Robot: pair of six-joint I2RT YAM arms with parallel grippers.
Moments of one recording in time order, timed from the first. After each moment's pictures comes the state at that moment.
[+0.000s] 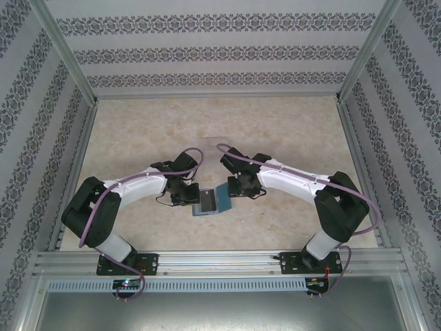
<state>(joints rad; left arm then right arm) -0.58 1.57 0.87 -0.61 0.30 -0.70 0.78 1.62 1.12 -0.81 0.00 0.73</state>
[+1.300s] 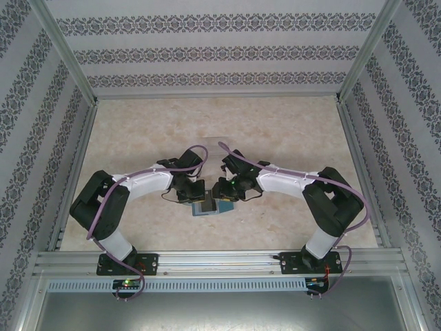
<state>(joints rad) -0.59 1.66 0.93 -0.56 0.33 -0.74 0.73 1.70 0.96 -0.36 -0.44 0.82</state>
